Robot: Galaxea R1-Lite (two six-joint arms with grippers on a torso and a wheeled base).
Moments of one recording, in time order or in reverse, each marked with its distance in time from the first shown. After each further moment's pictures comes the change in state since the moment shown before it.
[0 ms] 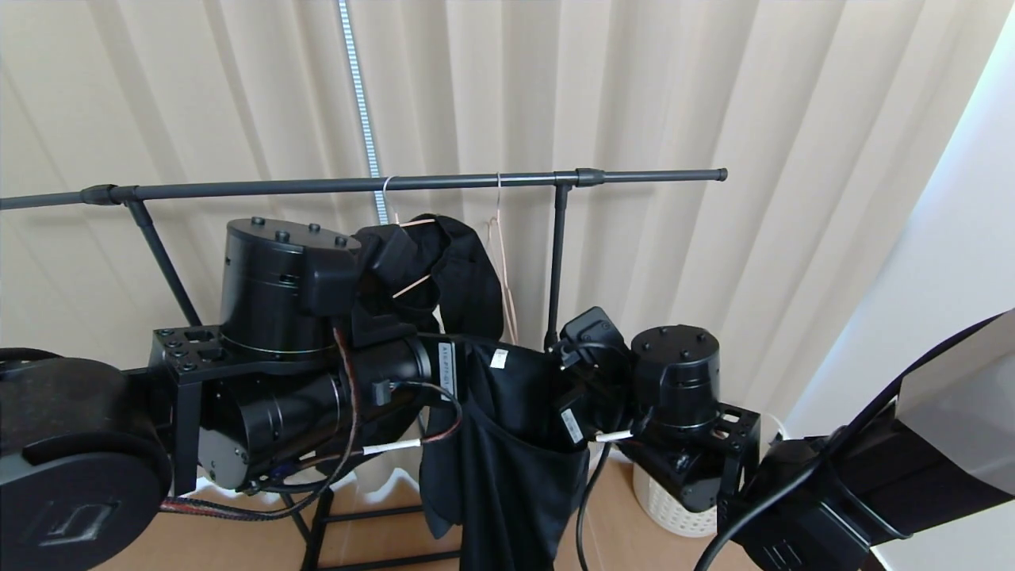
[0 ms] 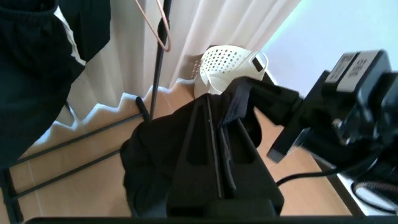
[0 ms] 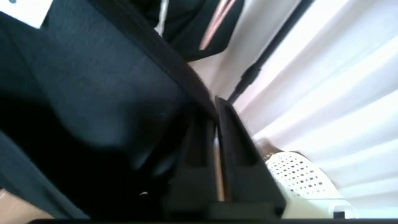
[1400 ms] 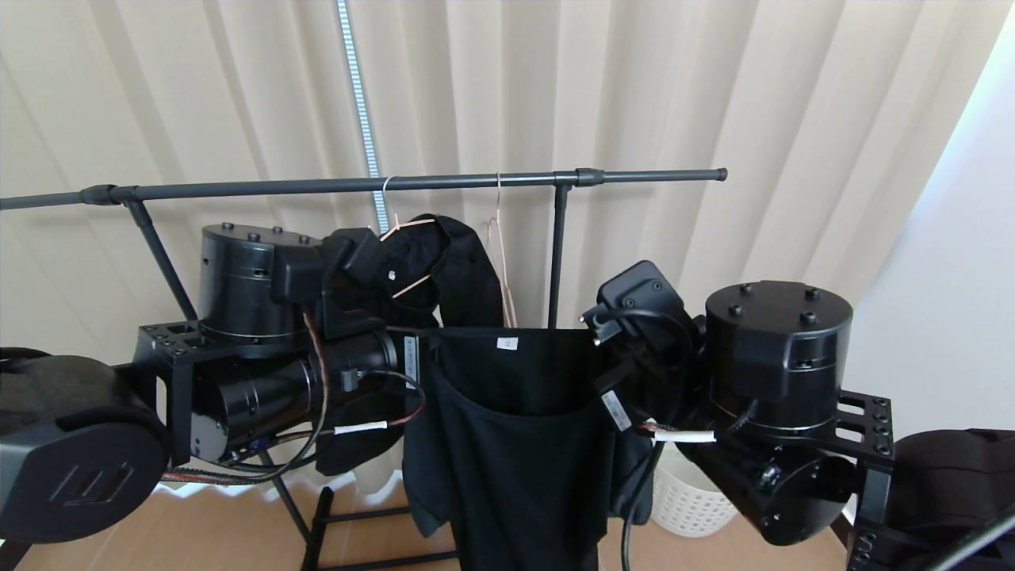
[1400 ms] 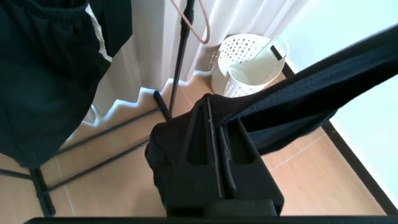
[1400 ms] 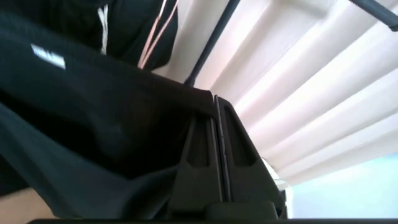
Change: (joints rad) left arm 0.131 0.016 0.041 -0.081 -0.081 0.088; right arm 0.131 -0.275 -0.001 0.264 -0.288 -0.097
